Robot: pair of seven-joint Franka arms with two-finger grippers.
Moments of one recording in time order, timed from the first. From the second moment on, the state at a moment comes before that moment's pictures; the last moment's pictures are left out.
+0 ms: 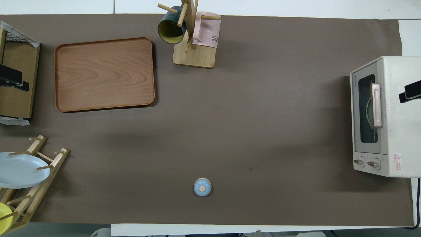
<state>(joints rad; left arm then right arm) -0.22 0.05 0.23 -1.53 -0.07 1.49 -0.07 -0.04 0.02 -0.11 -1.52 -0.02 1.42 -0.14</state>
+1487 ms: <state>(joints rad) -0.23 0.04 0.23 -1.55 0.00 1.49 -0.06 0.02 0.14 -0.12 -1.76 -0.20 1.73 -0.07</state>
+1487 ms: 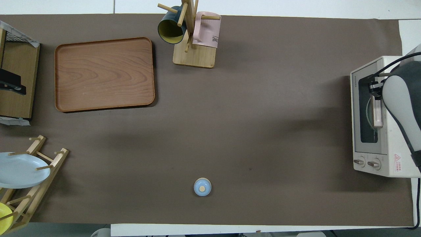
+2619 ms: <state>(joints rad) -0.23 0.04 0.23 -1.55 0.00 1.49 -0.06 0.17 0.32 -0.09 -1.90 -0.05 2.12 0.09</state>
